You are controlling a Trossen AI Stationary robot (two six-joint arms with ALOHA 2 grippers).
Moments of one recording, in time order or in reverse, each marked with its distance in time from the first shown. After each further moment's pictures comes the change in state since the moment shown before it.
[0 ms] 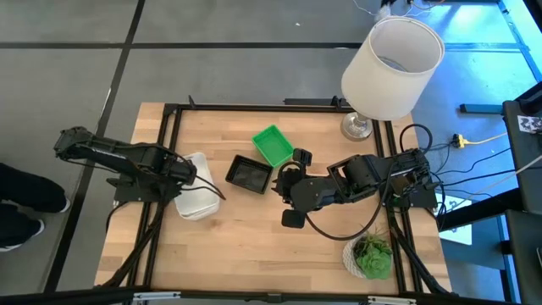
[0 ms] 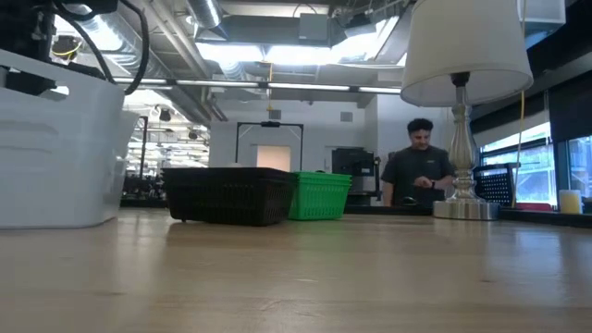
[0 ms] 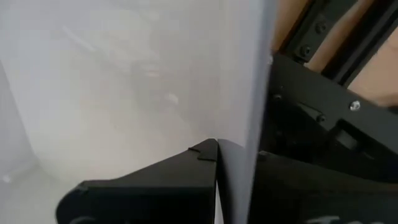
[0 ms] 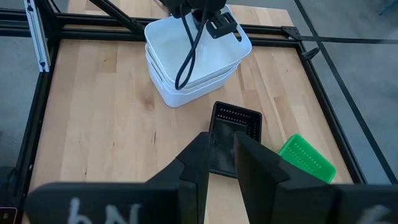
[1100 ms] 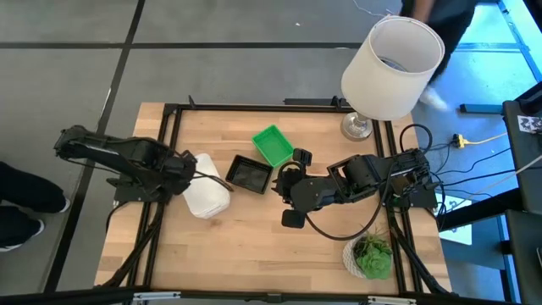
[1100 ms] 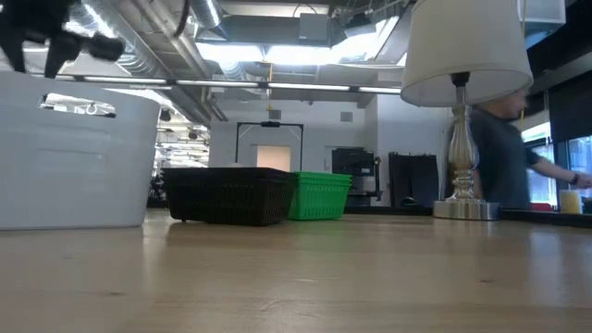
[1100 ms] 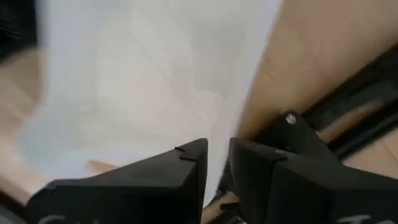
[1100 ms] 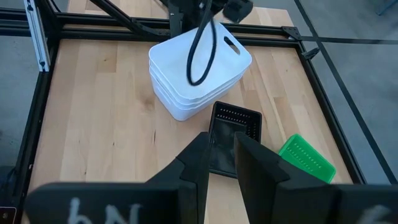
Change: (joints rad) left arm -0.018 0.000 0.143 0.033 0.000 -0.378; right arm 0.000 0.000 0.000 0.000 0.000 -0.004
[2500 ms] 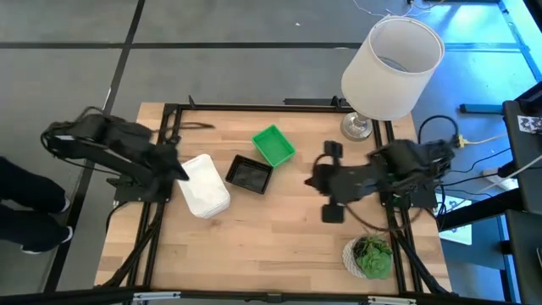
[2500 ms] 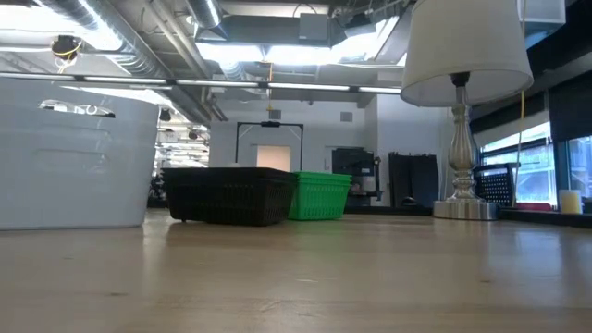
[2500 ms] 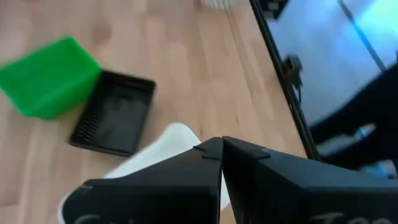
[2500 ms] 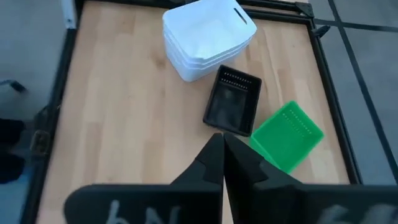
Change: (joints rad) left arm -0.019 -0.126 0.361 0.279 0.148 -0.756; right arm 0.047 -0.154 0.002 -0.247 -0.078 0.012
